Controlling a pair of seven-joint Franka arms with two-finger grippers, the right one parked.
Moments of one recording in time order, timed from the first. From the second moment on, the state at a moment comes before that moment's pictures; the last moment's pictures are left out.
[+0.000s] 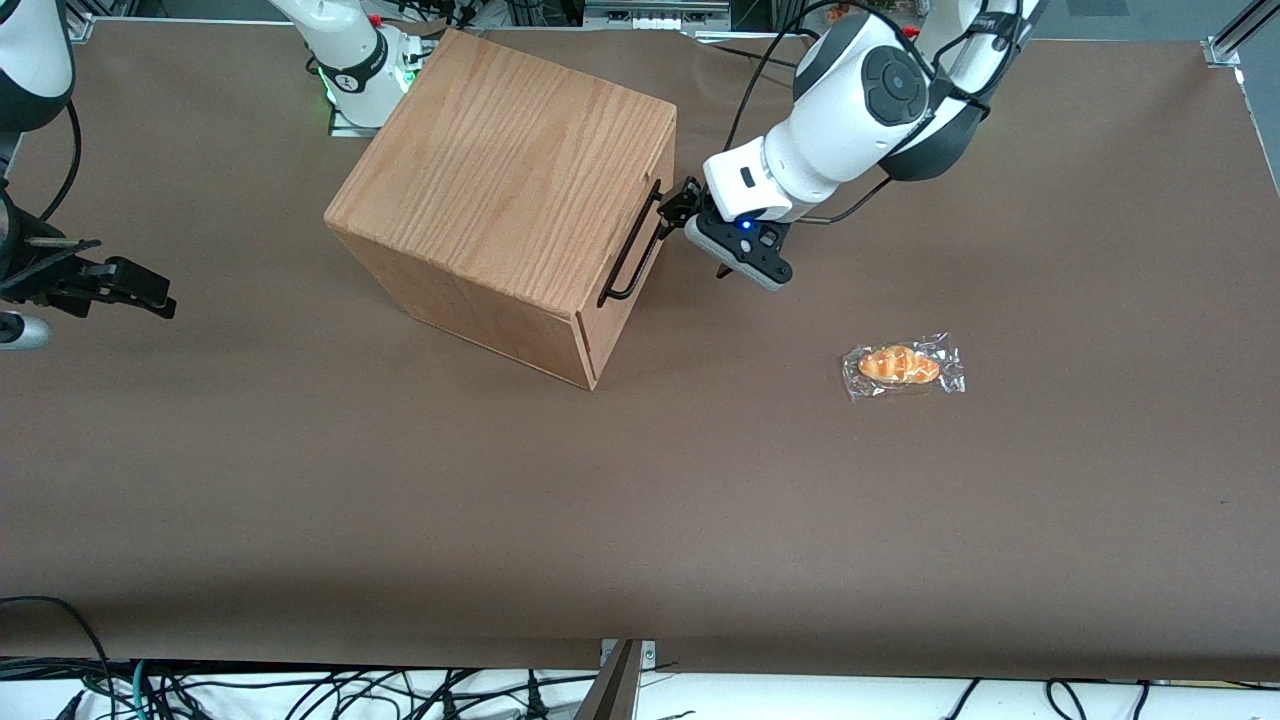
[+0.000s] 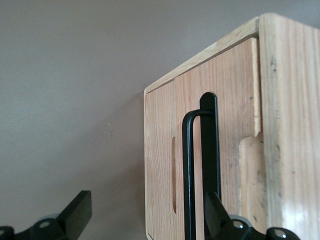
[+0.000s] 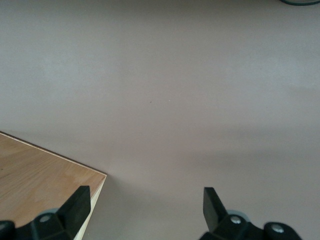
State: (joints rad) arm -0.08 0.18 -0.60 -1.96 -0.38 2.36 -0.07
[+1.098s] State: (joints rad) arm -0.16 0.26 -0.60 -2.03 -0.36 2.49 -0.07
